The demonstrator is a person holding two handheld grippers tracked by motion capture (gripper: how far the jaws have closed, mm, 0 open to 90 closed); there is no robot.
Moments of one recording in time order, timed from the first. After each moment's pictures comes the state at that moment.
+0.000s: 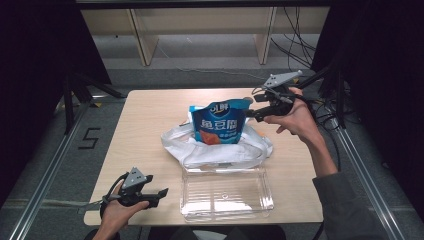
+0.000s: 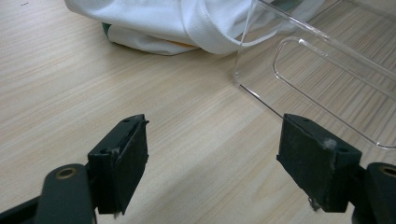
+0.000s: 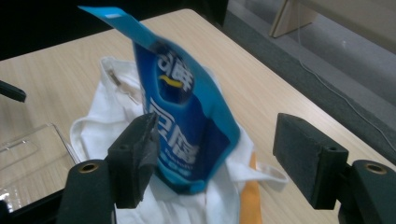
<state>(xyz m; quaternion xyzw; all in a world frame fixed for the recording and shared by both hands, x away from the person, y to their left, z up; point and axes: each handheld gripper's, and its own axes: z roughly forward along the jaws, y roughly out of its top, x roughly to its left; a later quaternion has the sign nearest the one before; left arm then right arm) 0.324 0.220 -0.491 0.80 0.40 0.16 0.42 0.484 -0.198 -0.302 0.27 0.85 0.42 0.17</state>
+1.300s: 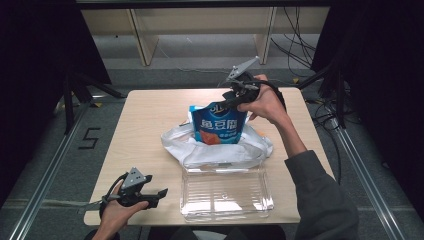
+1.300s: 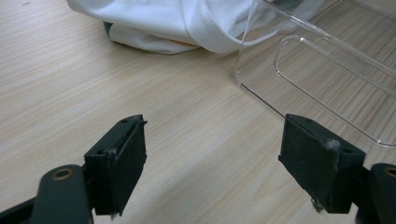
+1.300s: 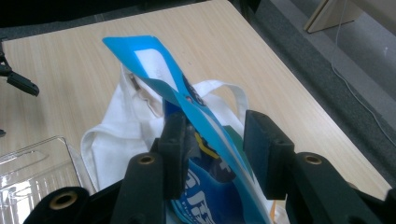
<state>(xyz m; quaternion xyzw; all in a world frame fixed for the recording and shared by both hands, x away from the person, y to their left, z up) 0.323 0.220 -0.491 0.80 0.39 0.16 0.42 0.515 -0.124 -0.289 0.21 0.90 0.36 0.14</state>
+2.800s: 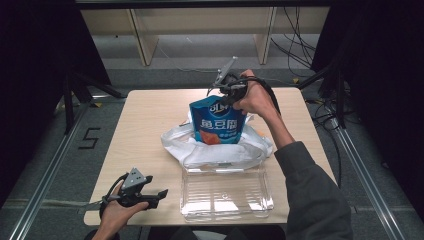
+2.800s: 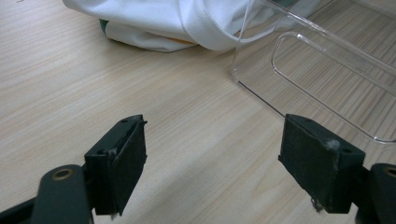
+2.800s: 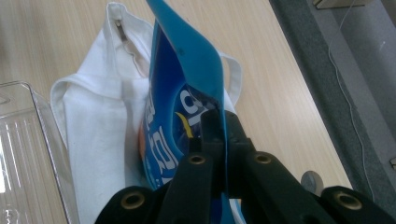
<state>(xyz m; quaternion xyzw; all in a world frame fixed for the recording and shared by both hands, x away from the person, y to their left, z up) 0.322 0.220 -0.492 0.80 0.40 0.15 0.42 0.528 -0.099 -0.287 0.13 0.94 0.25 0.17</state>
